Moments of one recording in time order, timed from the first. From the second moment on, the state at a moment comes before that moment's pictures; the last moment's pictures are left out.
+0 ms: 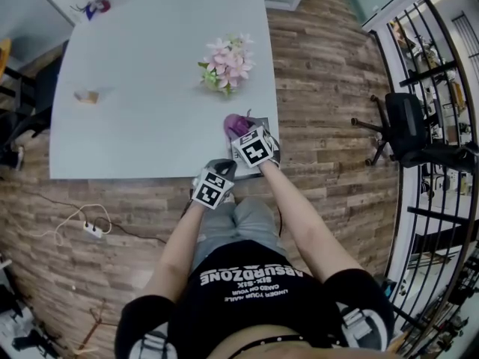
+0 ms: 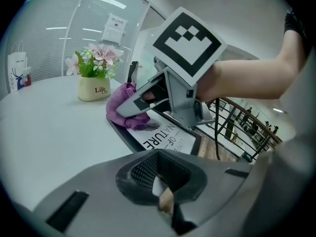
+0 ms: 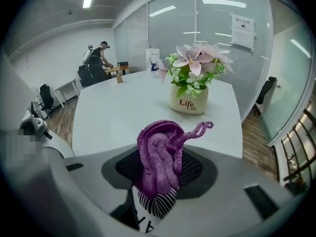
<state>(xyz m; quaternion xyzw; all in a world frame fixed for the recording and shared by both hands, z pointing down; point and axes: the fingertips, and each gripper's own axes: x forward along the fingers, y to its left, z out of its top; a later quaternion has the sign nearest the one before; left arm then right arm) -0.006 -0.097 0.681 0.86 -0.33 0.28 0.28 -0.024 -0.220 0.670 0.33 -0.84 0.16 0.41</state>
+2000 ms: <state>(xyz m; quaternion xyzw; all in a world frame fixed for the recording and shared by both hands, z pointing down) -0.009 -0.097 0.684 0.84 -0.37 0.25 0.31 0.043 -0.149 0.678 0.35 -0.82 0.21 0.40</state>
